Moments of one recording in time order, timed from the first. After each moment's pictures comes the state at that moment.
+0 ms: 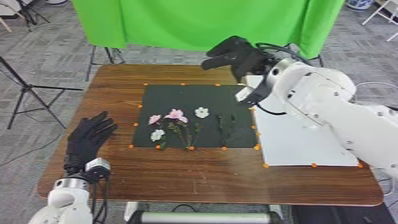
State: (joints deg) left arm 119.9 -63.9 -94.2 -109.1 45.0 8.1 14.6; right arm -43.4 -38.8 35.8 -109.2 -81.1 2.8 20.8
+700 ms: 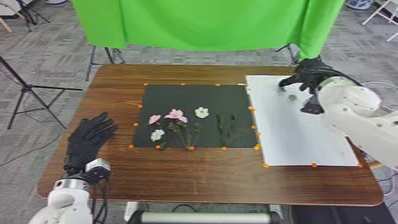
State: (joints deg) left arm 120.1 -63.9 -94.1 -109.1 45.0 8.1 14.6; right arm -45.1 -32.1 30.4 -88.5 -101.1 3.5 32.1
